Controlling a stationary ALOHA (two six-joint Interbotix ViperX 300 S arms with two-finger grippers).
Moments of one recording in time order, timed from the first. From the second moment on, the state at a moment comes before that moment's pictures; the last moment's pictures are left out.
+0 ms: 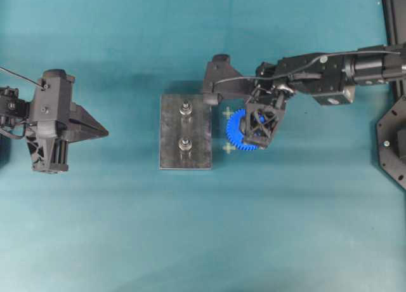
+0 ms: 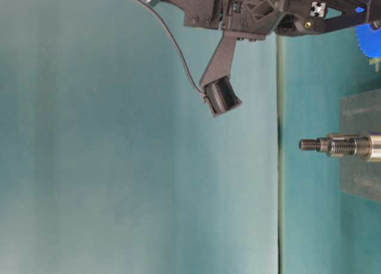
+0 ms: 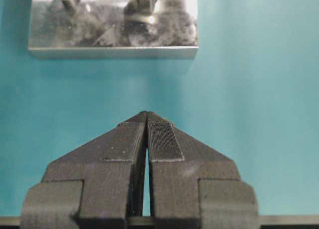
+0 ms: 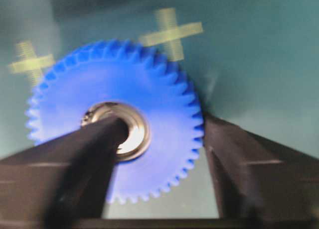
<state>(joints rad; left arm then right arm) -0.01 -0.51 1.02 0.02 0.19 0.00 -0.19 0.16 0.56 0.10 0.73 -0.04</state>
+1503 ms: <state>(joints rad) -0.01 -0.51 1.03 0.02 0.17 -0.03 -0.20 0.31 -0.02 0.08 1.03 0.06</state>
